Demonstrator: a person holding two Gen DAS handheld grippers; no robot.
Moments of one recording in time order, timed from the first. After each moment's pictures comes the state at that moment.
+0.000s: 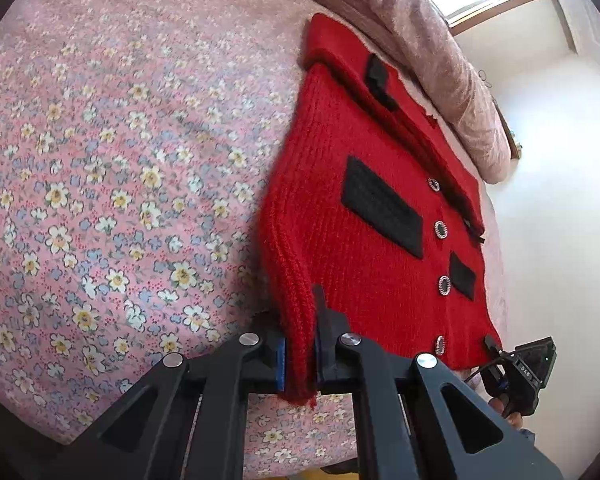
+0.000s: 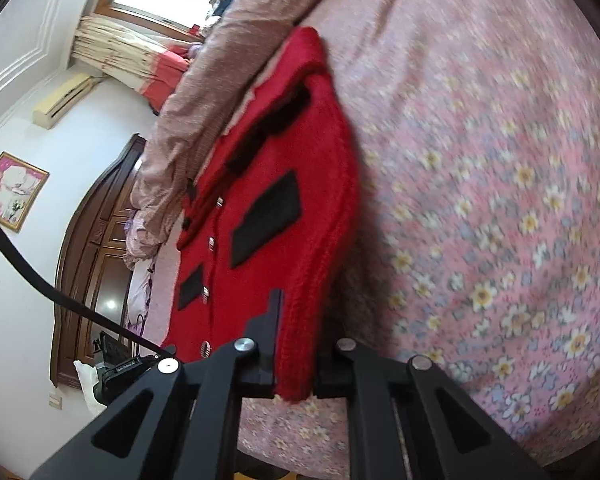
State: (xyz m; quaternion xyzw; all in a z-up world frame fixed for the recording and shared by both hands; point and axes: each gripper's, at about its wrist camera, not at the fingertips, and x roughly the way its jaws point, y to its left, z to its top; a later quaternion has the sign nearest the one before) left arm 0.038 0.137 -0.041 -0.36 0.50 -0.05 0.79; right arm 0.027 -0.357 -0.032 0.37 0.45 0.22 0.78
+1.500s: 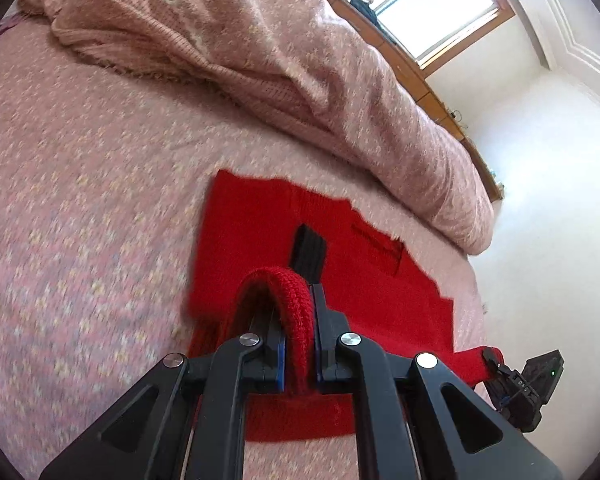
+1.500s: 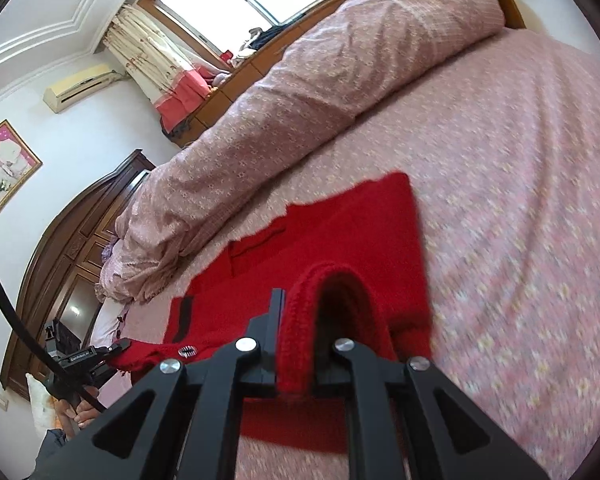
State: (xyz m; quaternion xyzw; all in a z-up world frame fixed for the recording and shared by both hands) left arm 0.236 0.159 0.033 -0.35 0.40 -0.06 0.84; right arm 0.219 -0.326 0.049 0.28 0.37 0.21 0.86
